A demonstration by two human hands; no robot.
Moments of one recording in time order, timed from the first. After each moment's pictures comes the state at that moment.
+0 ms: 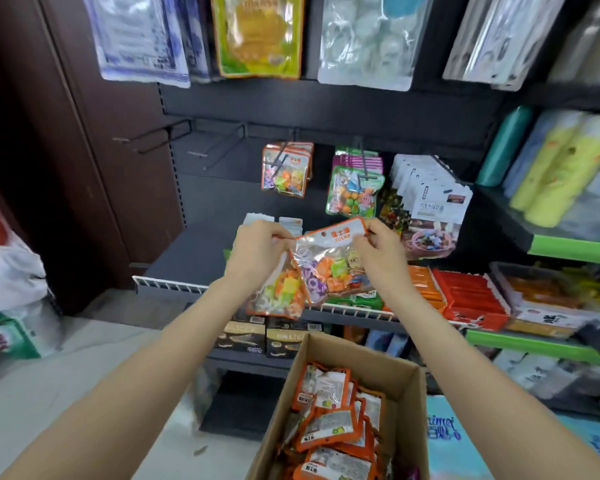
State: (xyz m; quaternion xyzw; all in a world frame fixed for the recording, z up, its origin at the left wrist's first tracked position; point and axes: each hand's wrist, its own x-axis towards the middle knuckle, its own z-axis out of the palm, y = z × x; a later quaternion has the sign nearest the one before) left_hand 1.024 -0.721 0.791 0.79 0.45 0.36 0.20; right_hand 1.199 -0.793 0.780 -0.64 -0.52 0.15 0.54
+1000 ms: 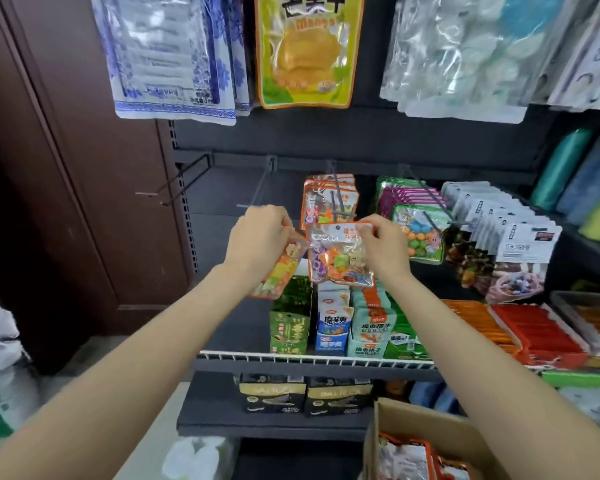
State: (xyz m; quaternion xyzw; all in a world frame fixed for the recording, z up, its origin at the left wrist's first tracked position) left_hand 0.963 -0.538 0.829 0.83 0.44 0.33 0.09; right_hand 1.144 -0.601 0.797 -0.72 -0.47 0.03 0.51
